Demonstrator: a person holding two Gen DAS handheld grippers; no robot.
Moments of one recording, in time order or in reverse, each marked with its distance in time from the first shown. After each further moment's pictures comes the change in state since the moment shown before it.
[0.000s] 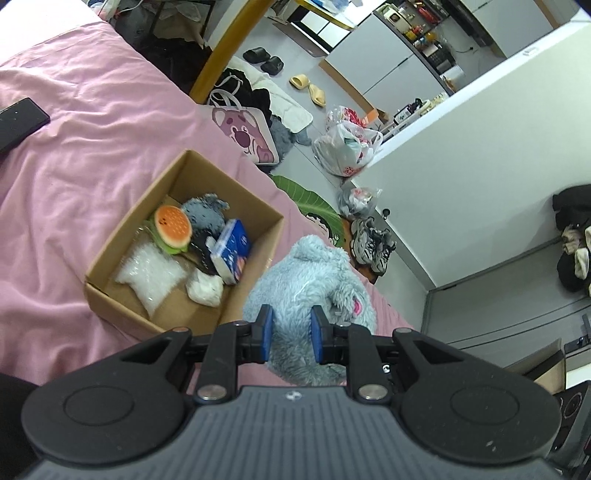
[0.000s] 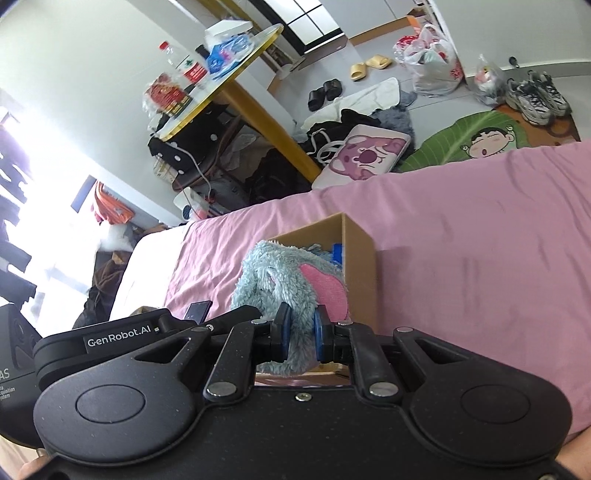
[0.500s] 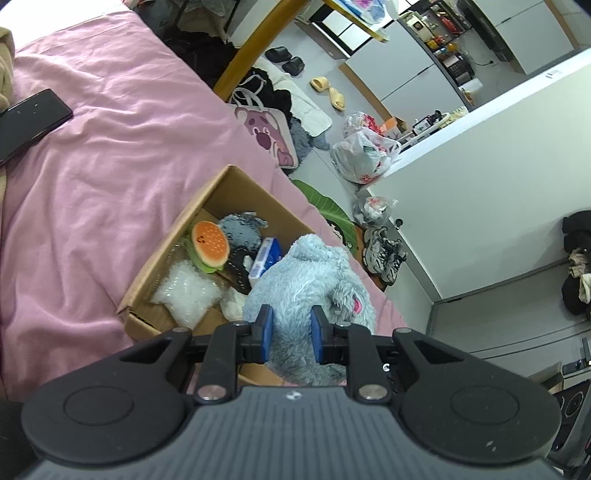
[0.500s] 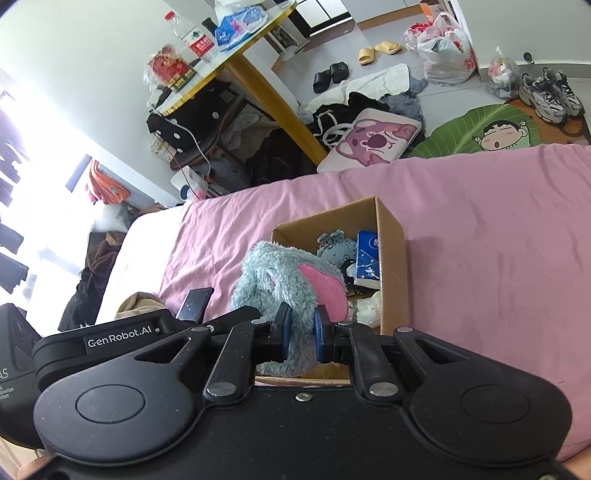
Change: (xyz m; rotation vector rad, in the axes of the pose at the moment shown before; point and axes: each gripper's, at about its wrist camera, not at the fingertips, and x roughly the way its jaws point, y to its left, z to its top) left arm 0.000 0.043 0.028 -0.063 0.012 0.015; right arm 0.038 0.033 0.001 -0.031 0.057 -0.027
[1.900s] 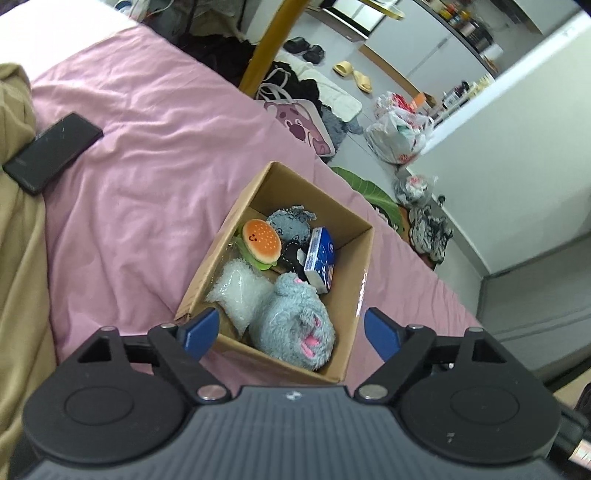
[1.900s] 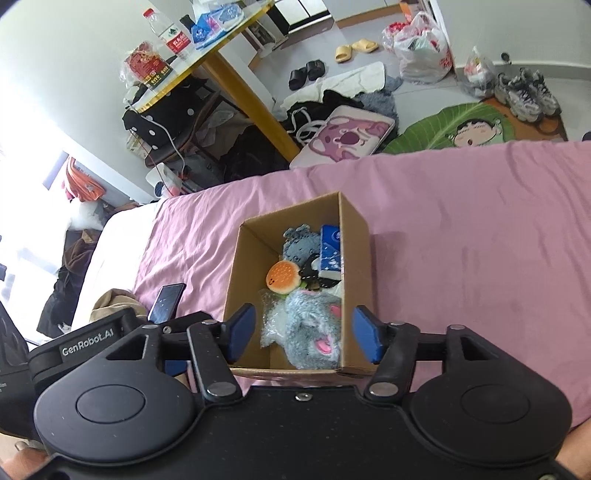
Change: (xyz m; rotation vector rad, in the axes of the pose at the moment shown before) left arm -0.005 -0.001 0.002 0.120 0.039 0.169; right arm -0.013 -0.008 -0.001 0.004 0.001 -0.093
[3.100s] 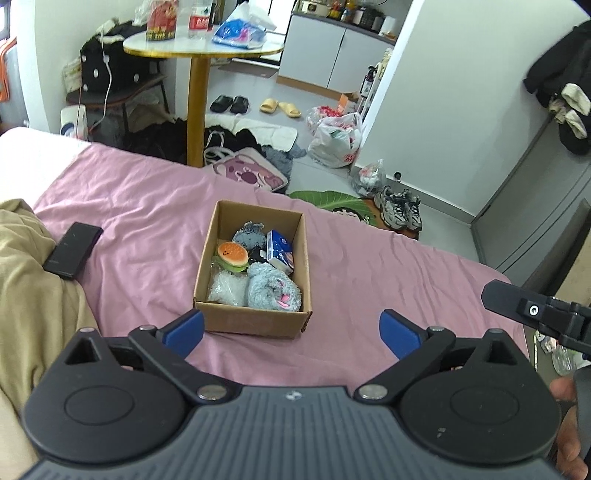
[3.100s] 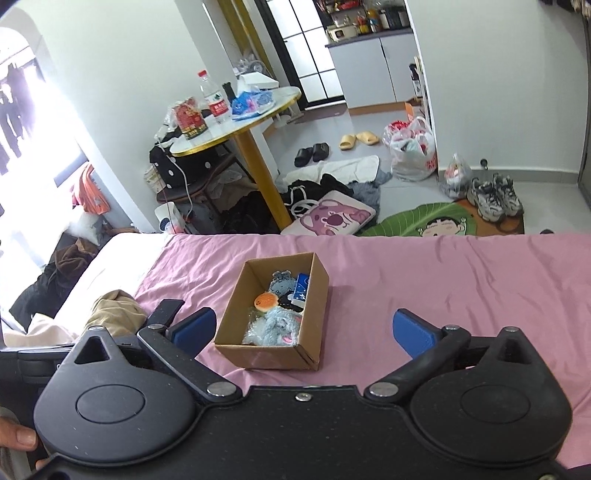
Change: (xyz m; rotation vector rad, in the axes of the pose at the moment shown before) left arm -0.127 -0.054 -0.095 0.410 -0.161 0.019; right arm -0.159 0.007 -0.059 -0.199 -0.260 -0.073
